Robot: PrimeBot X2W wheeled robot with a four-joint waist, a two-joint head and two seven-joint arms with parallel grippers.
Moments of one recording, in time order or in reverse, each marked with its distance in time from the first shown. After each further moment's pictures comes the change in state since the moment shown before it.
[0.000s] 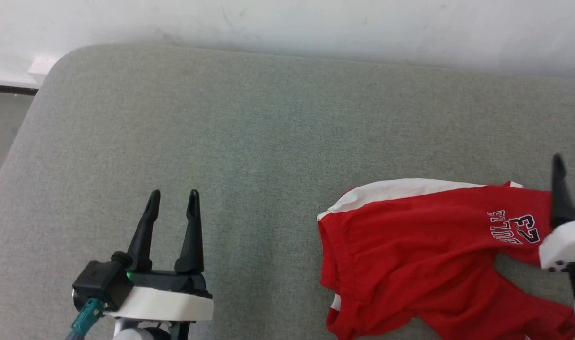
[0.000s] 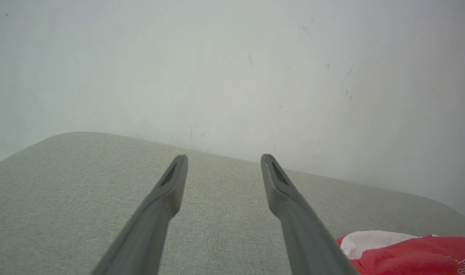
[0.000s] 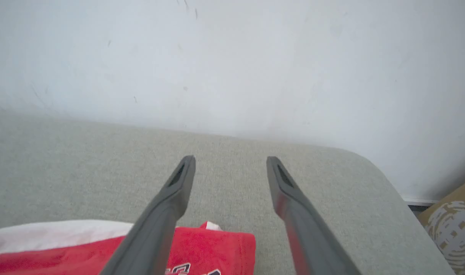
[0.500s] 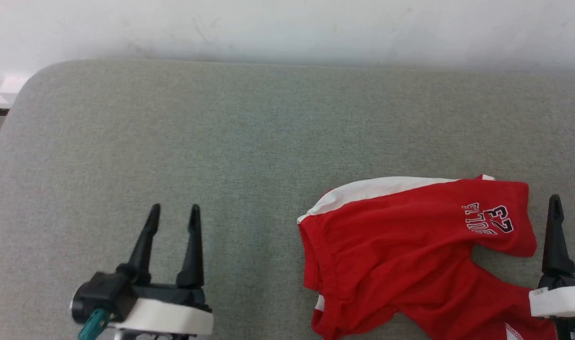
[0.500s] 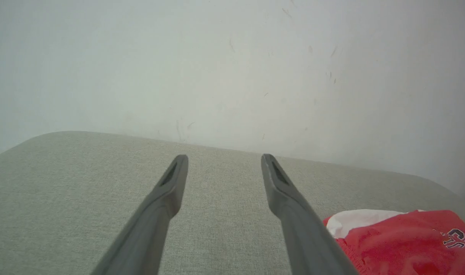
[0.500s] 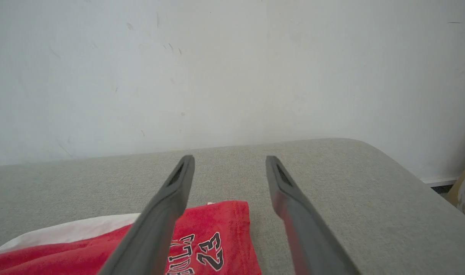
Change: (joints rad) left arm 0.060 0.003 0.018 -0.030 0.053 -0.001 0.002; right arm 0.183 0.002 0.026 0.050 0.239 0.000 -0.422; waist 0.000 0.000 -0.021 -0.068
